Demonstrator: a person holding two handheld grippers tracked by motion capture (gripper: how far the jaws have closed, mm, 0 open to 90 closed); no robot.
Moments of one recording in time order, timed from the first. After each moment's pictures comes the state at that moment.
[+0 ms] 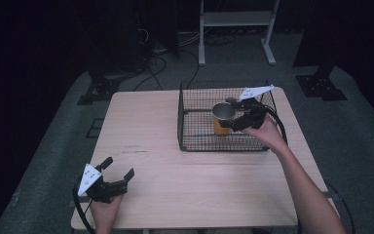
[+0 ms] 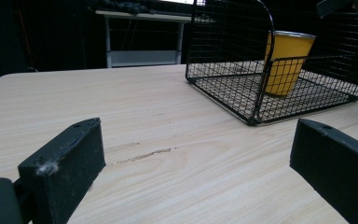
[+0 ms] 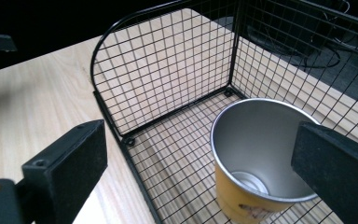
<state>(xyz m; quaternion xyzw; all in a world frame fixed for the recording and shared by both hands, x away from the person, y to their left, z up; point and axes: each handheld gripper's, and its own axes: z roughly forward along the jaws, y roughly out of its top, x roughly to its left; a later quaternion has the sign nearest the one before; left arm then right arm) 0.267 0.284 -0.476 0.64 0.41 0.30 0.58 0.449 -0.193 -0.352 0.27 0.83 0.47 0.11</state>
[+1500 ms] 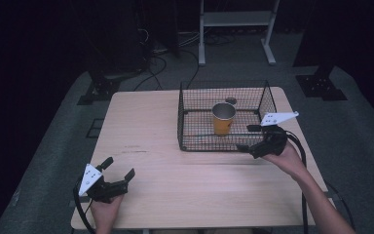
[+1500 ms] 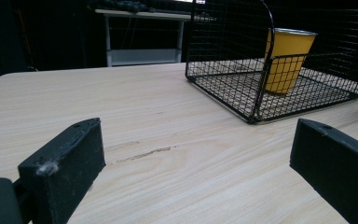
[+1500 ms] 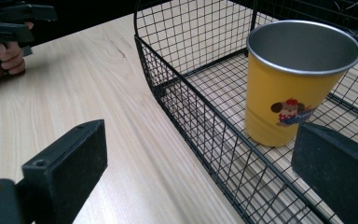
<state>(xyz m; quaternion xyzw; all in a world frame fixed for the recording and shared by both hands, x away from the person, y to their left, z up) 0.267 0.283 -0.476 0.64 0.41 0.30 0.58 0.382 -0.243 -0.383 0.27 0.83 0.48 0.09</state>
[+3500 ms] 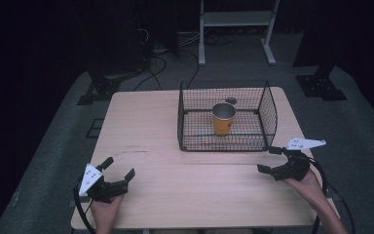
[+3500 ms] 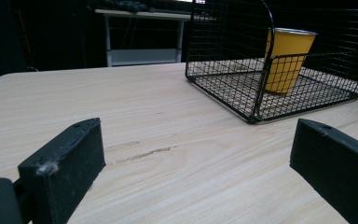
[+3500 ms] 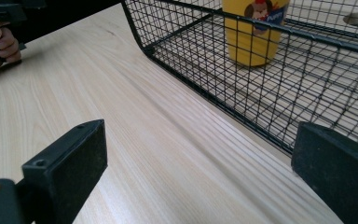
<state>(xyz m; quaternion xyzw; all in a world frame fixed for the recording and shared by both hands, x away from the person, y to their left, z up) 0.267 0.283 -0.476 0.64 0.40 0.30 0.57 0.331 -0.307 -0.435 0.33 0.79 0.50 0.08</state>
